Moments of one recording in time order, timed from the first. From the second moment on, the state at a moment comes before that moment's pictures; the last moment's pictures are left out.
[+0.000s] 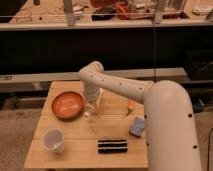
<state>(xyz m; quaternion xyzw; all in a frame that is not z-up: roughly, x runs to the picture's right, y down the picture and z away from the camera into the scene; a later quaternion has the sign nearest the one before) -0.097 0.096 0.865 -0.27 -0.23 -0.50 0.79</state>
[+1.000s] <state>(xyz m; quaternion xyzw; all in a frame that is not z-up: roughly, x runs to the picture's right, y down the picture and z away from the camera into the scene) -0.167 0.084 0.868 -0.26 -0.21 -0.55 0.76</state>
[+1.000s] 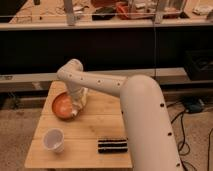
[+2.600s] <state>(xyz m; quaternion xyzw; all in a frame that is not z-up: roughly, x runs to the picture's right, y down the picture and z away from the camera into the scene) -0.182 0.086 0.871 -0.25 -0.21 -0.57 0.75</state>
